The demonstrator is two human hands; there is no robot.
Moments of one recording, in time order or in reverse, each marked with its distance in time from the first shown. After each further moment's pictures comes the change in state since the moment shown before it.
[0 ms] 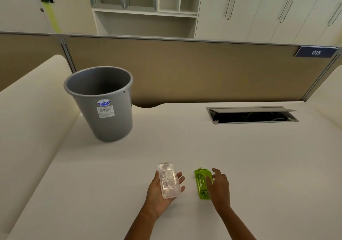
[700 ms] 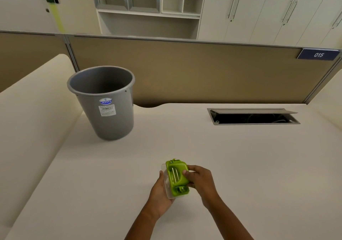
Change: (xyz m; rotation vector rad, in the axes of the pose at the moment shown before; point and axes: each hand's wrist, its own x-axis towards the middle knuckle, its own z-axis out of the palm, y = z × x) left_hand -0.006 -0.009 0.008 0.089 -0.038 0.041; right_hand -0.030 -0.058 -0.014 0.712 -0.392 0.054
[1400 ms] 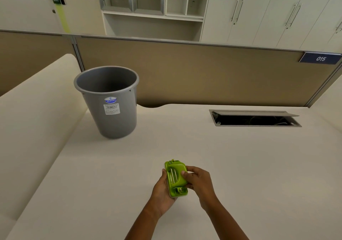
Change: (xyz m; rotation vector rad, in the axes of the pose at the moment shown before) left_hand 0.001 -0.002 -0.002 0.052 0.051 0.009; right_hand -0.013 0.002 0.008 0.030 -0.027 -0.012
